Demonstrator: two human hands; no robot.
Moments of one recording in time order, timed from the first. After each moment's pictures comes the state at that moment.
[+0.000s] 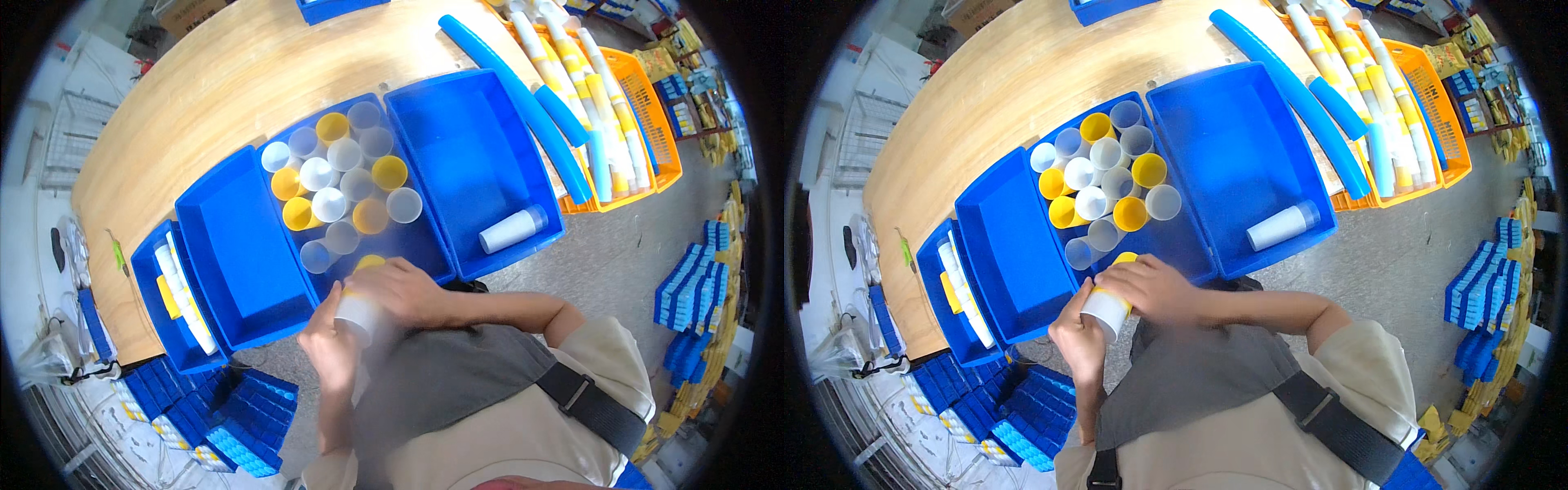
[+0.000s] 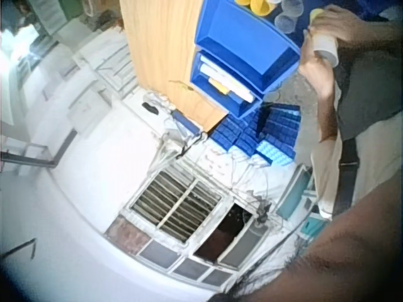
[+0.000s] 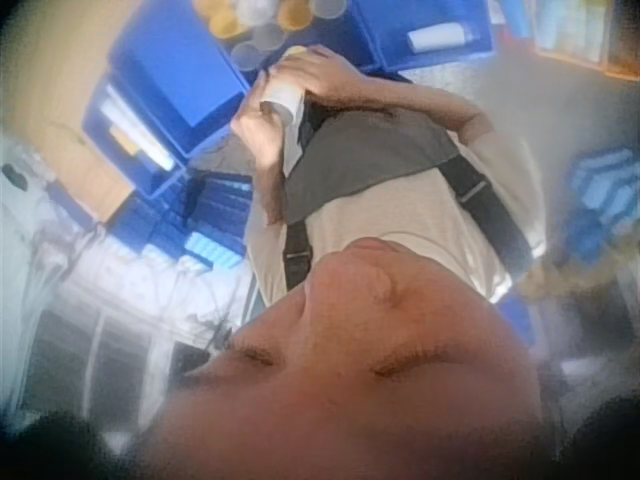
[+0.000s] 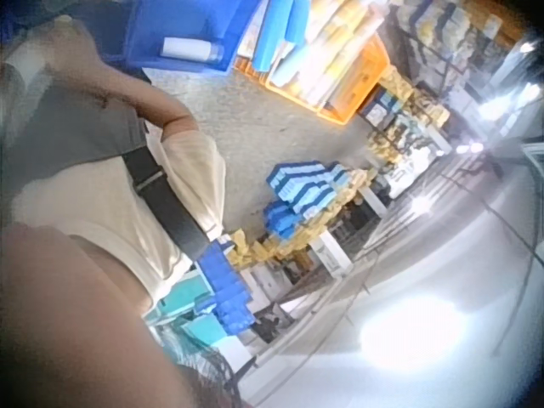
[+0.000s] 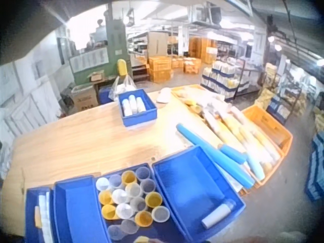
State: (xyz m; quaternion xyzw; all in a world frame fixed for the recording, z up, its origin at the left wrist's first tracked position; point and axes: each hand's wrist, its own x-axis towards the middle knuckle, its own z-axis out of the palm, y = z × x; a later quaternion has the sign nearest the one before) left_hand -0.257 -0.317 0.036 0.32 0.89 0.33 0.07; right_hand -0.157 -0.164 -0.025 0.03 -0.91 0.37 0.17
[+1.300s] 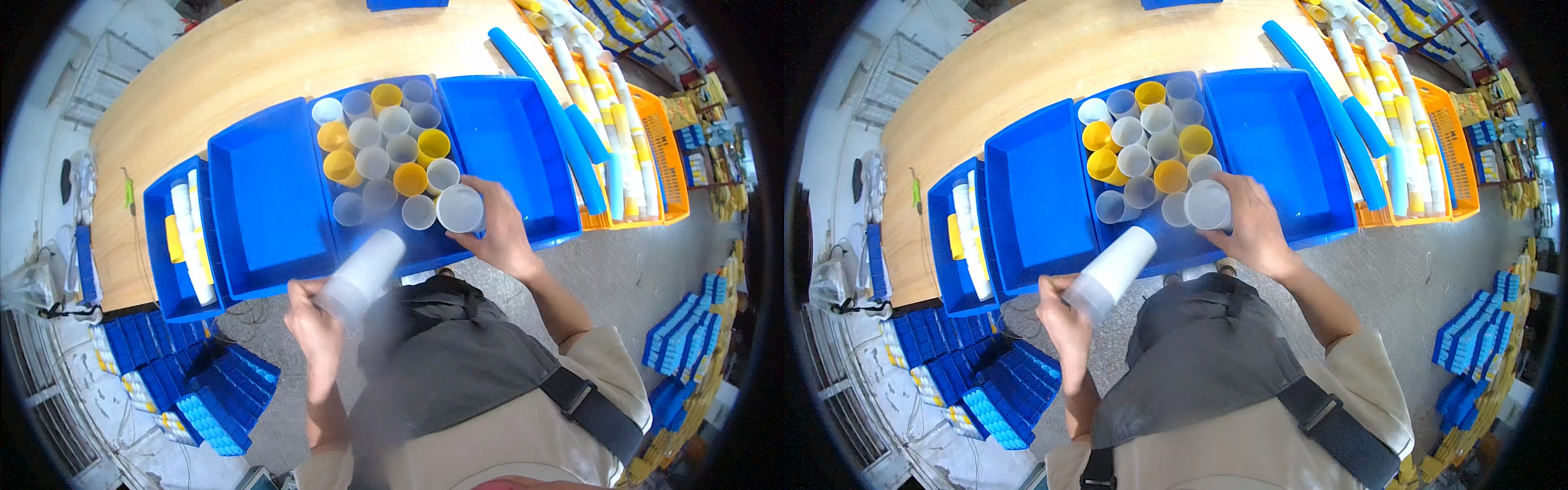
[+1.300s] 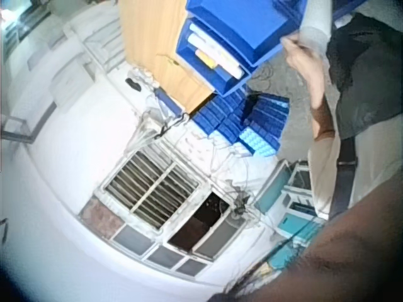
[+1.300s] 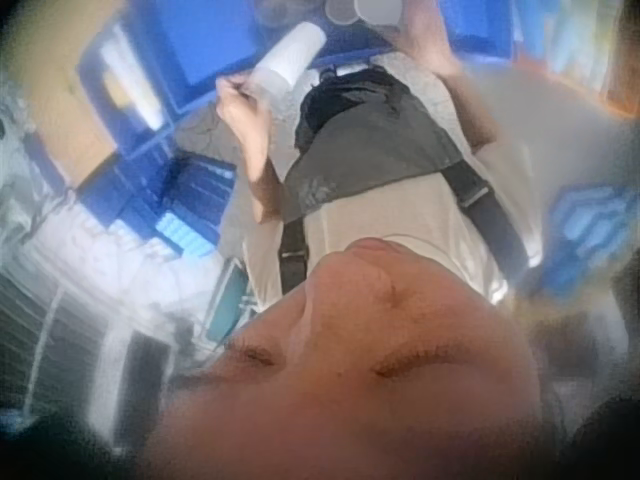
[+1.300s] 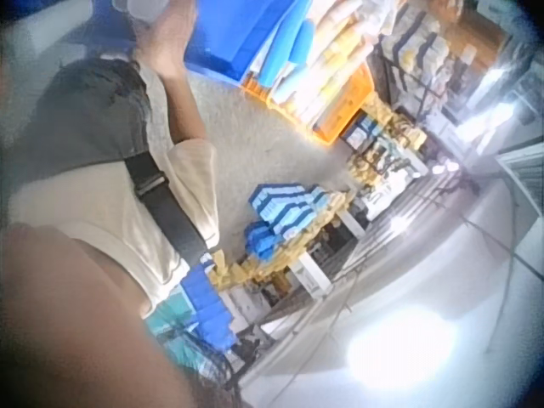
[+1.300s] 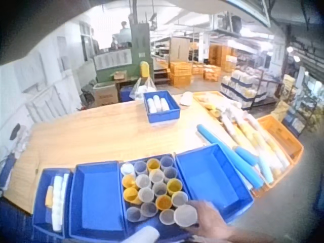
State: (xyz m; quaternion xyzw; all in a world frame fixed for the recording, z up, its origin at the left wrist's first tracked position) left_hand -0.257 -0.406 0.031 0.21 0.88 0.42 0.01; right_hand -0.134 -0.141 0.036 -0.23 -0.92 0.27 0.15
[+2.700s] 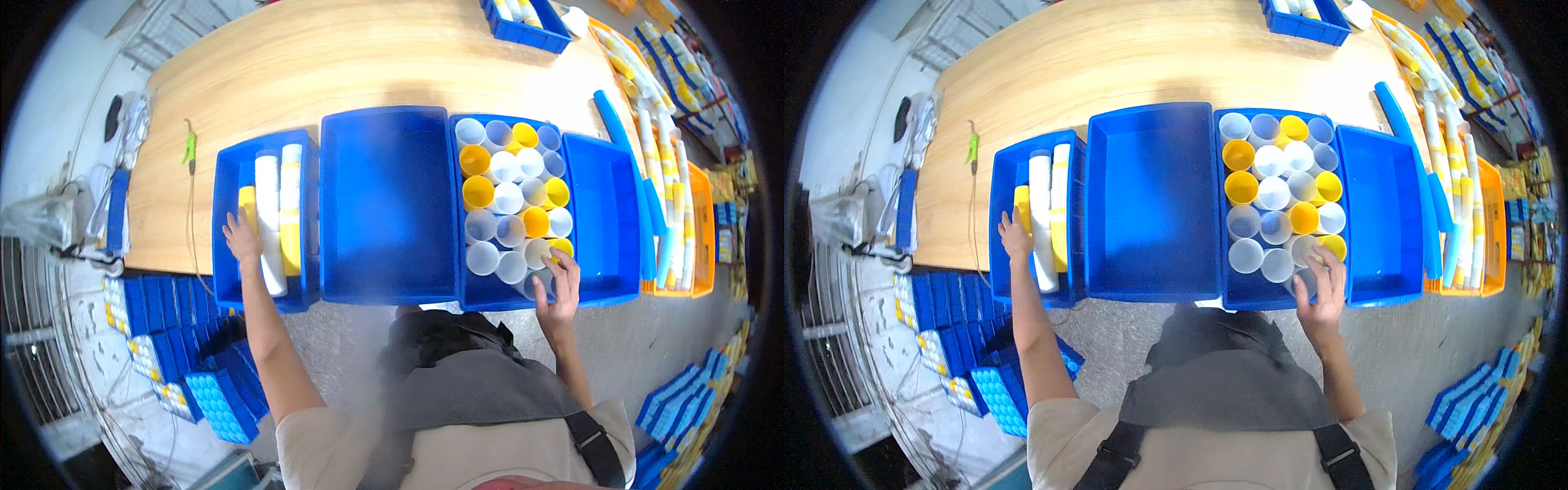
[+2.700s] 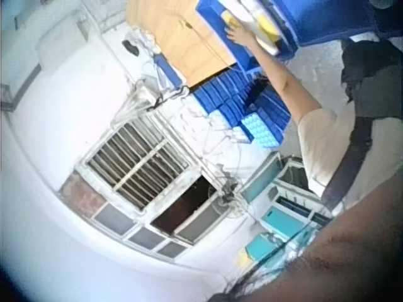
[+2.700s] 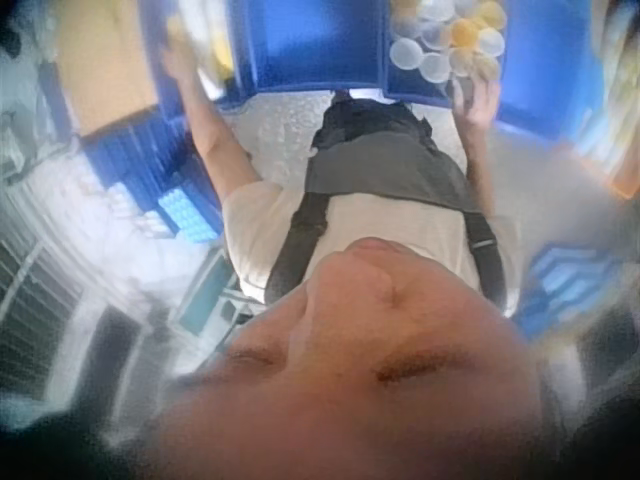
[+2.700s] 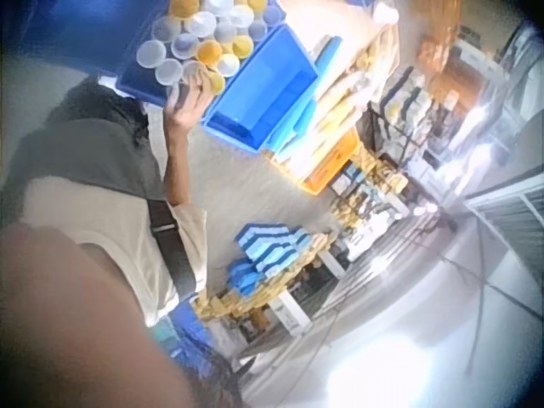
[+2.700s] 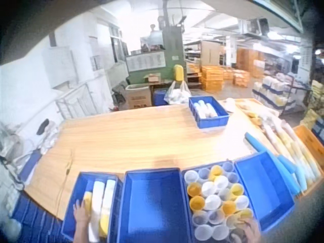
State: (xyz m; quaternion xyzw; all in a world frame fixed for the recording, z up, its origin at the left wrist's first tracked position) left_hand -0.665 -0.663 -0.139 0.11 0.99 -0.04 -0.05; right_hand -0.198 -0.243 -0.005 -0.19 -0.92 0.19 0.27
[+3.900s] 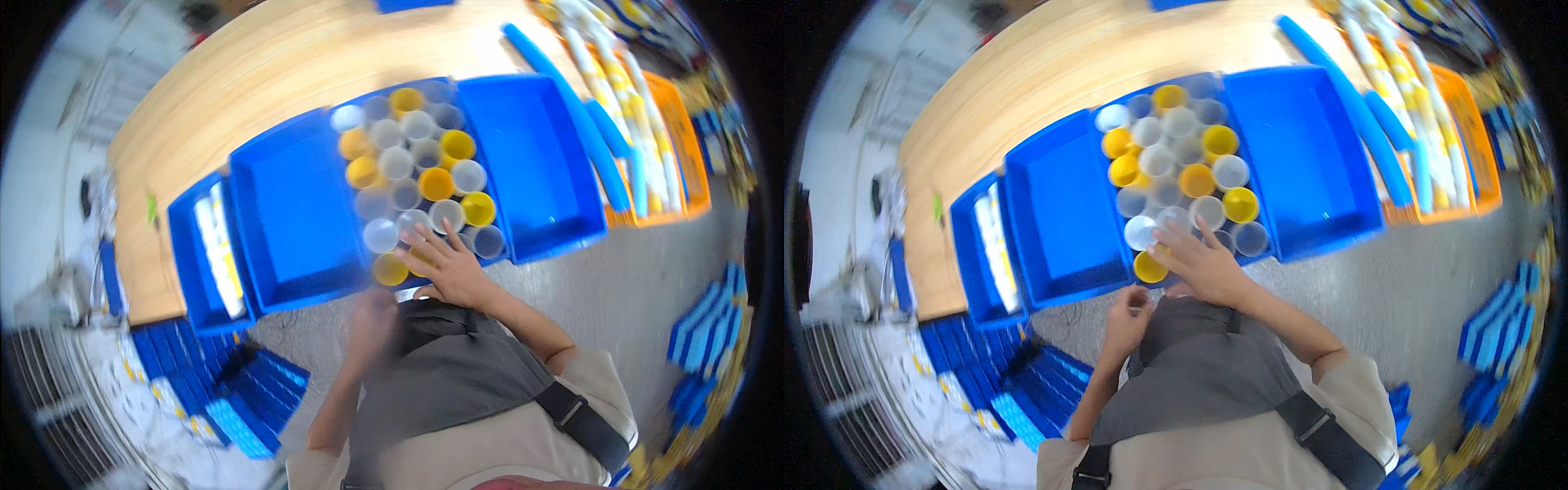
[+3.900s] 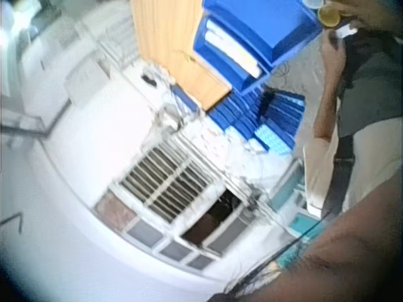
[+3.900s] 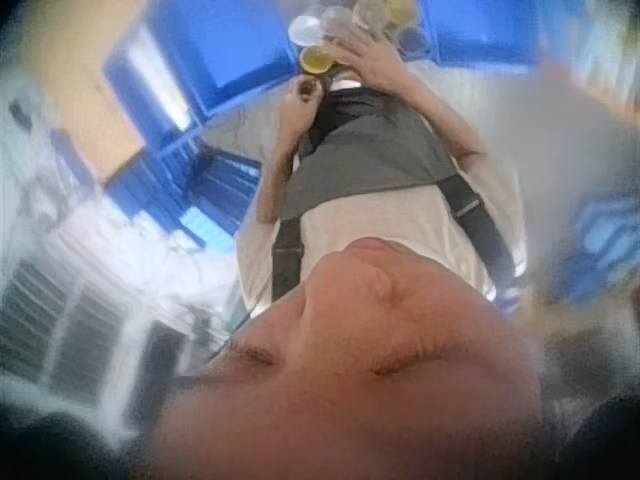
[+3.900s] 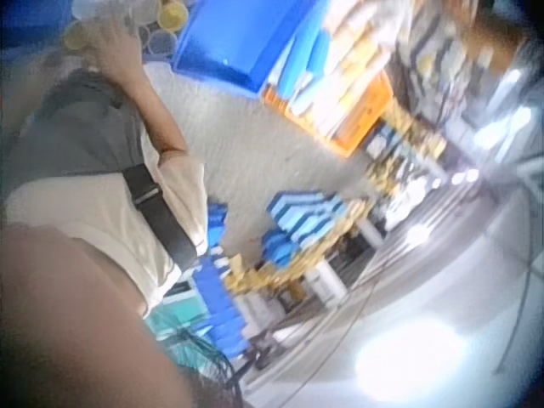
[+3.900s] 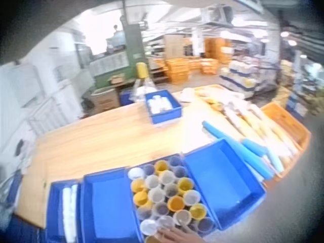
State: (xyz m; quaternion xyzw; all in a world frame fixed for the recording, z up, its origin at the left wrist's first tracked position) left_hand -0.266 -0.430 -0.053 0.25 0.83 0.35 0.37; right_hand -0.164 -0.212 -0.060 -0.01 -0.97 0.24 0.09
